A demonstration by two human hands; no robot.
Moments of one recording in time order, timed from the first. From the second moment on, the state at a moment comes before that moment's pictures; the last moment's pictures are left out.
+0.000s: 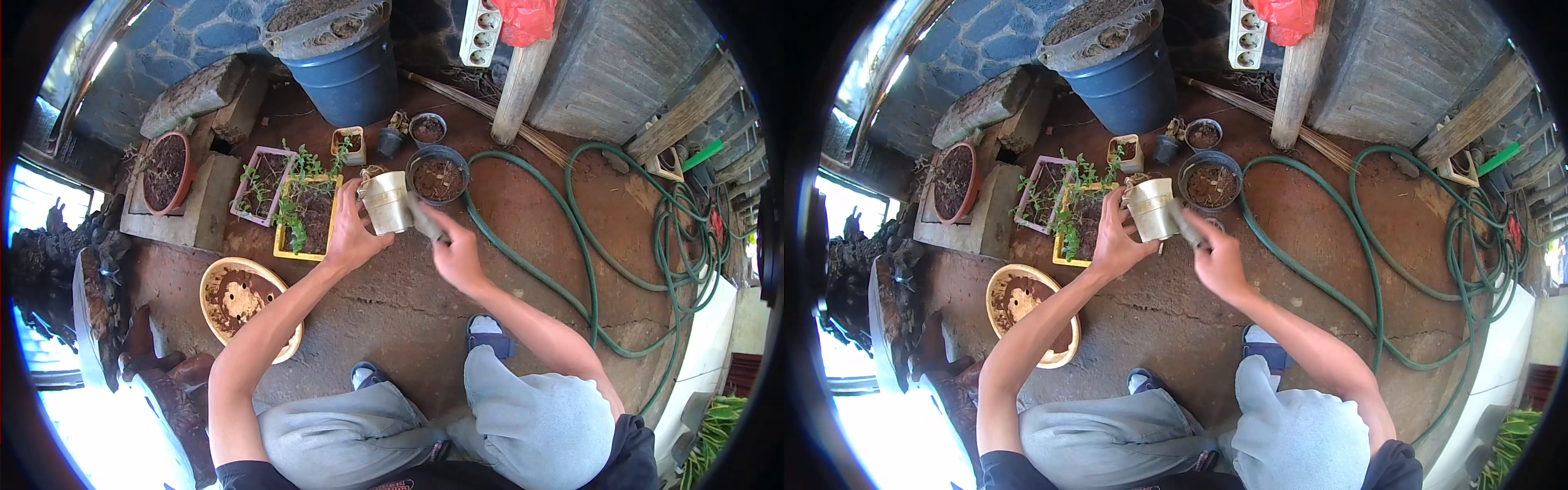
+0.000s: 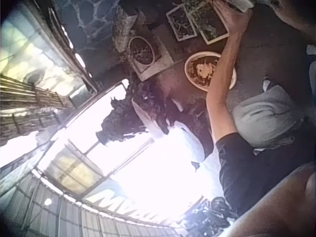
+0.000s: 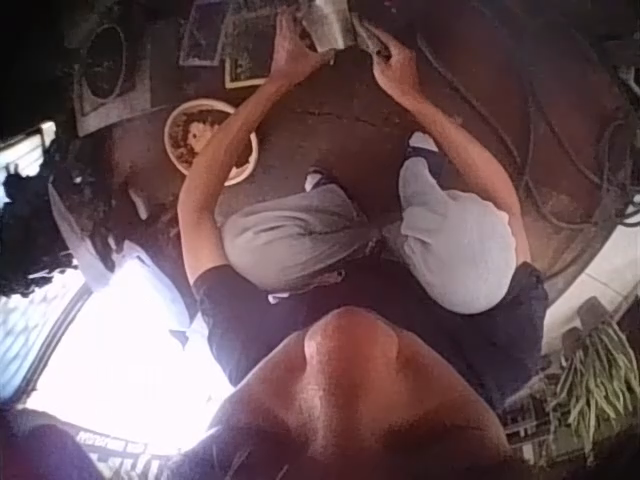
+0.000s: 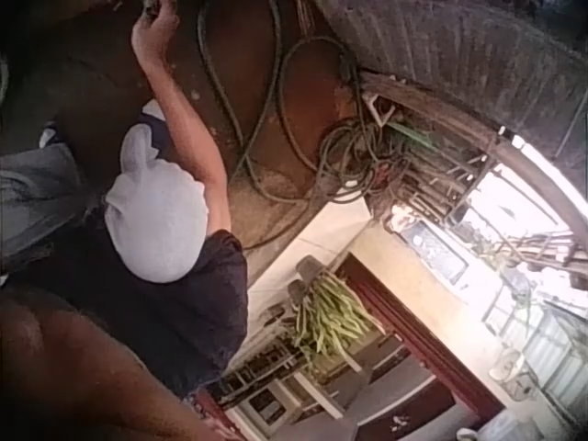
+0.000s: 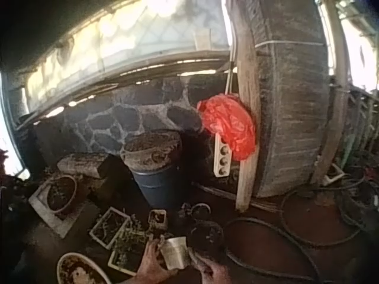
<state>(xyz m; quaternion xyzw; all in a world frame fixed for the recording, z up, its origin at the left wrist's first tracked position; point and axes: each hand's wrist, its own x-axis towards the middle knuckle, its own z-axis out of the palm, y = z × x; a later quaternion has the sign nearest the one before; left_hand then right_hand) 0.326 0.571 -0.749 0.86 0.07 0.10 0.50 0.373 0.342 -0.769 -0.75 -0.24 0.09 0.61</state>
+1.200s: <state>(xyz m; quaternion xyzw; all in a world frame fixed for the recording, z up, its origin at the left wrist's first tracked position) 0.332 0.567 -0.719 0.96 -0.16 0.13 0.19 0.408 0.340 -0.787 -0.44 0.05 0.31 0.84</state>
